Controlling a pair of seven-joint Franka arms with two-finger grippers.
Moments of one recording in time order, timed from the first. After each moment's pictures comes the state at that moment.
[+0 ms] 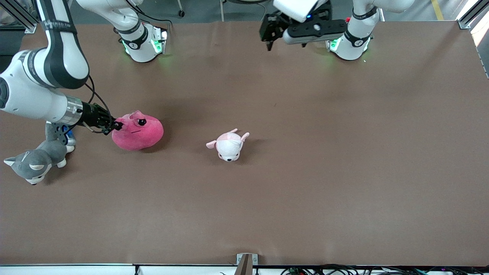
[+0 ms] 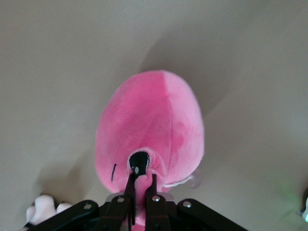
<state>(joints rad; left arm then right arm) -0.55 0.14 -0.18 -1.22 -0.09 1.37 -0.88 0.09 0.09 -0.12 -2.08 0.29 1.96 0.76</state>
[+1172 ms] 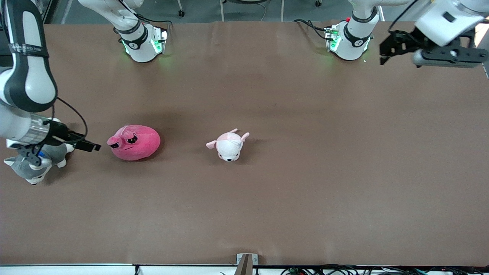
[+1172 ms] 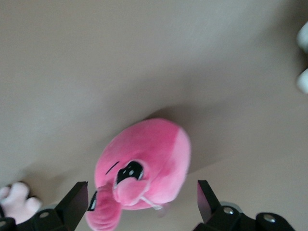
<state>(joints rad) -0.02 -0.11 -0.17 -1.56 -0.05 1.36 -0.13 -0.03 0.24 -0.12 -1.78 0.21 1.89 0.20</state>
